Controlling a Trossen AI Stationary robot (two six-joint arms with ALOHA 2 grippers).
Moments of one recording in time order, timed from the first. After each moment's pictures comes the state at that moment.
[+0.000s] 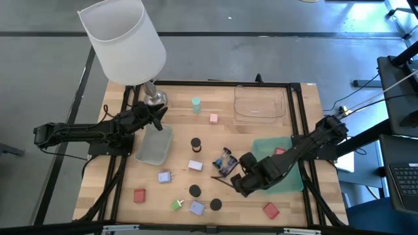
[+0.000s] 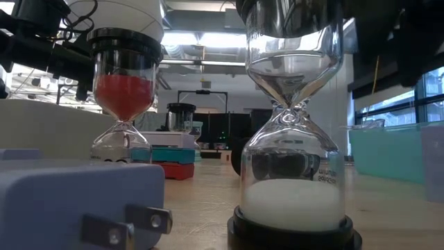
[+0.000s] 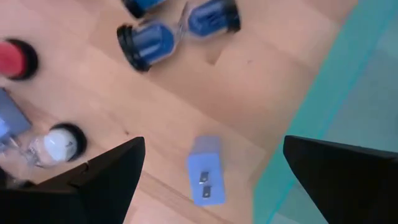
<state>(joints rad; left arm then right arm) 0.23 0.46 0.07 0.29 -0.50 -0.38 0.60 1.79 1.43 -1.11 0.18 1.61</state>
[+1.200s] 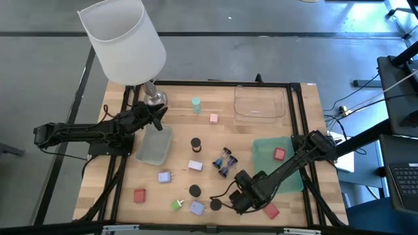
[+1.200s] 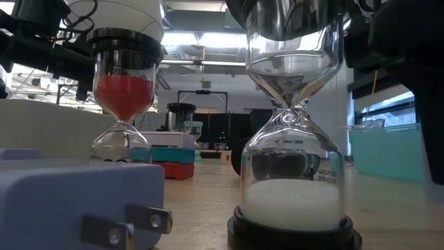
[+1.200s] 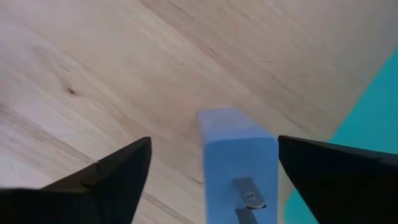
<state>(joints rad) 0.23 0.46 0.07 0.29 -0.50 -0.38 0.69 2.03 1.43 -1.00 0.14 1.59</state>
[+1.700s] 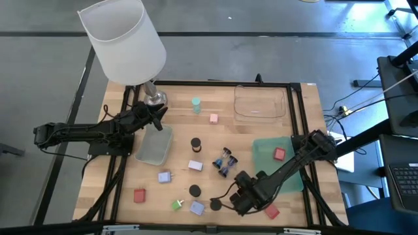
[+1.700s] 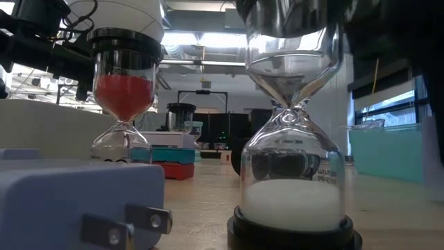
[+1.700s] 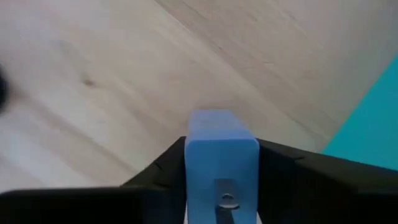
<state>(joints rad) 0.23 0.46 0.07 0.29 -0.50 -0.38 0.71 2.00 1.43 -0.99 0.17 1.57</state>
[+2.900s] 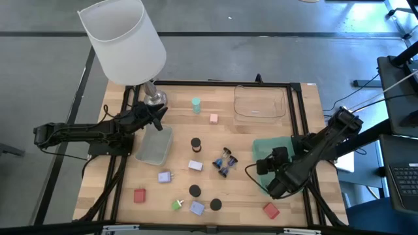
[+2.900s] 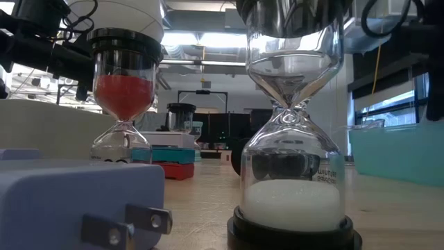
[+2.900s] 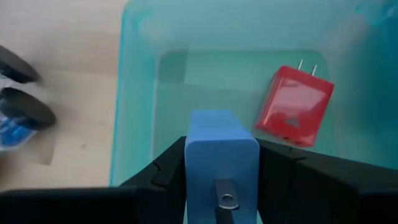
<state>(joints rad) 0.23 0.46 0.07 0.29 -0.50 -0.38 0.80 1.58 0.99 -1.26 0.43 2.32</state>
